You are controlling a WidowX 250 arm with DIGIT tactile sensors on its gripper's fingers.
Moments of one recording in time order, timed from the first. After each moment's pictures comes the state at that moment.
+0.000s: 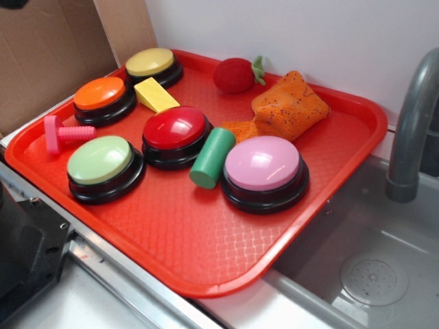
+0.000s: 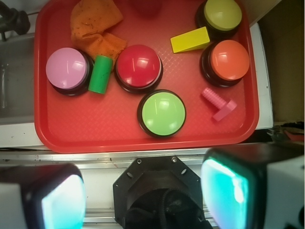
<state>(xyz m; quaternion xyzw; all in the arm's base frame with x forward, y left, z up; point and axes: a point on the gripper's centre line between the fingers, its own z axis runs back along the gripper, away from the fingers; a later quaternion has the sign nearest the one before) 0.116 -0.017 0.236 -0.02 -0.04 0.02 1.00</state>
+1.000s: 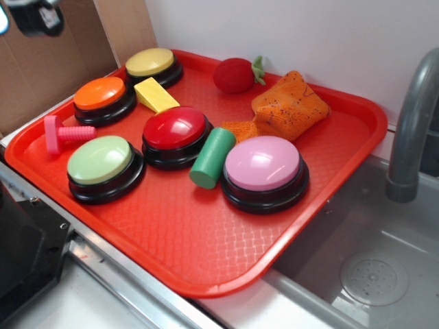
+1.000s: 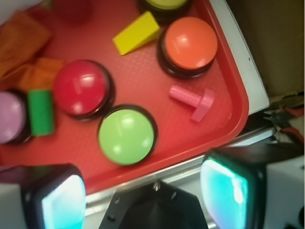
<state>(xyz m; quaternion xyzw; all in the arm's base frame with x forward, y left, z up) 0.146 0.053 0.173 -0.02 -0.03 0.19 0.98</state>
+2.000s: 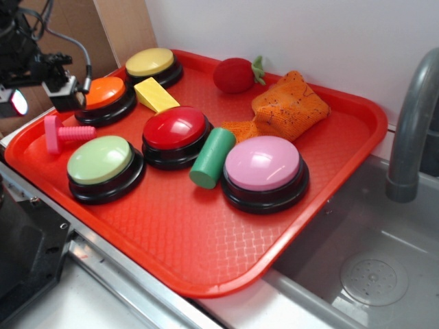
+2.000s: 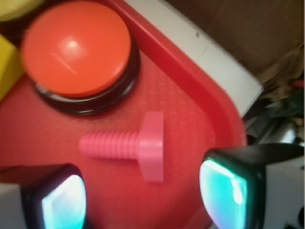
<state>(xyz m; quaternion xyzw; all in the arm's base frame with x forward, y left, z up) 0.151 0.127 0.061 0.04 -0.09 0.38 0.92</state>
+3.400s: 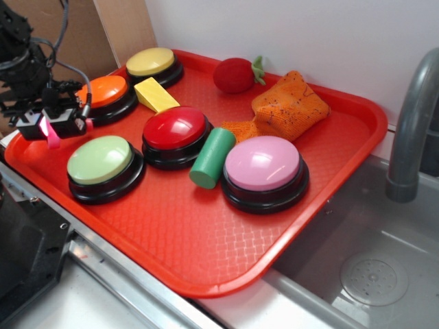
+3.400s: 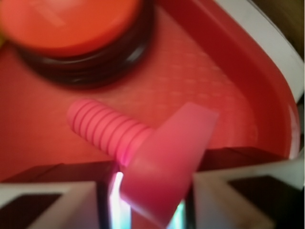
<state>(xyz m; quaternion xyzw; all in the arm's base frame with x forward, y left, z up) 0.159 0.112 0.044 0.00 -0.07 0.32 0.95</state>
